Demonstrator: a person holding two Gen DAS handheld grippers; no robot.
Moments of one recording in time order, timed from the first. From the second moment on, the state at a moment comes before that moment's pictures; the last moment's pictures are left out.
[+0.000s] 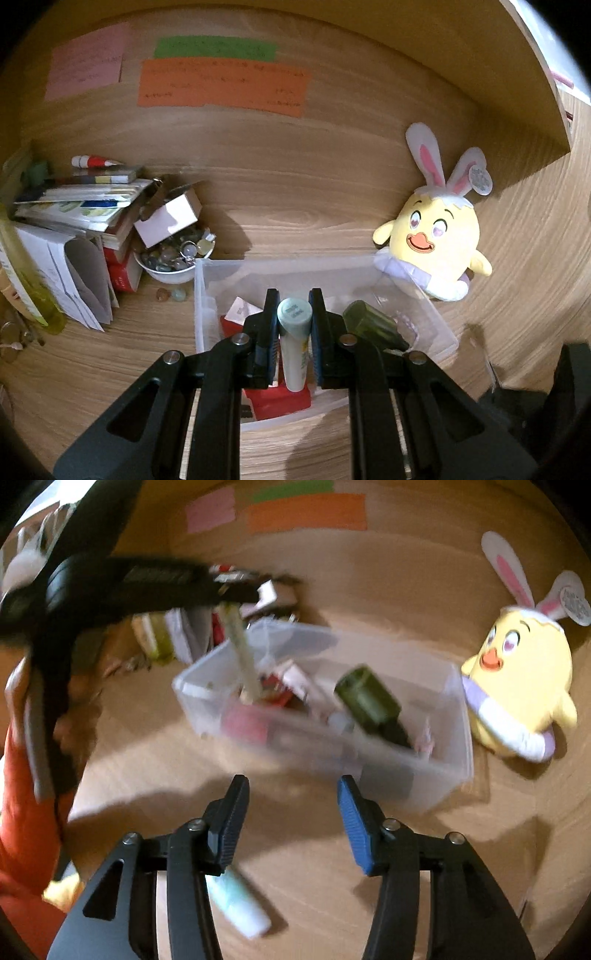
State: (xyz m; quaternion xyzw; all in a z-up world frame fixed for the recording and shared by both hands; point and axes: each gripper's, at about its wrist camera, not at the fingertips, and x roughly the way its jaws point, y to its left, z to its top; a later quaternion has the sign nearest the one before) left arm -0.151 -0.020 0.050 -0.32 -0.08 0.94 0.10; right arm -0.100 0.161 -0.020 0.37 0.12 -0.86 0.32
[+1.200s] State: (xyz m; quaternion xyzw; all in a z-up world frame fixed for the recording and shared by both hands) left arm -0.158 -0.028 0.015 -0.37 -0.06 0.92 0.08; right arm -0.091 0.145 -0.023 0.36 0.13 -0.87 0.32
